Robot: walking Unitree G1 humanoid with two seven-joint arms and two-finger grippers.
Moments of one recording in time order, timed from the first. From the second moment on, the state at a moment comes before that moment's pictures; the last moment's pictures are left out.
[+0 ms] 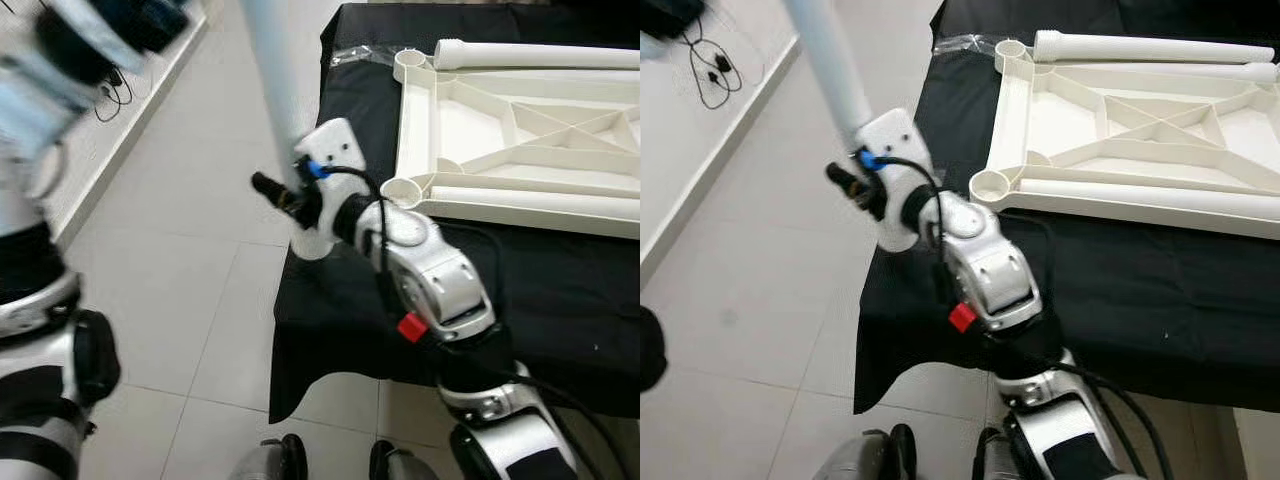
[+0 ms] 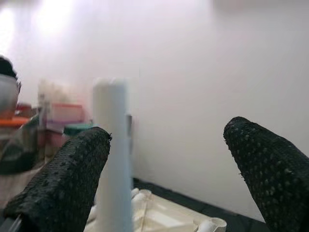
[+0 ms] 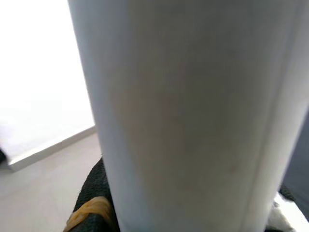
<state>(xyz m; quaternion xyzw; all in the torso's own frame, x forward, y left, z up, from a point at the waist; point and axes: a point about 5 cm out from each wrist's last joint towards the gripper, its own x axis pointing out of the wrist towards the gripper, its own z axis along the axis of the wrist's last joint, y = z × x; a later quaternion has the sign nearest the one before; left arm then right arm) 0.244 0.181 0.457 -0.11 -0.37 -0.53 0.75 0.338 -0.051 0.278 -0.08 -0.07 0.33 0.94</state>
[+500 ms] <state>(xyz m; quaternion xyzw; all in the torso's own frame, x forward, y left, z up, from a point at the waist) 0.181 0.231 0.447 -0.14 -0.42 -0.52 0.73 0.366 -0.118 0.304 -0.01 -0.15 0.13 0.98</state>
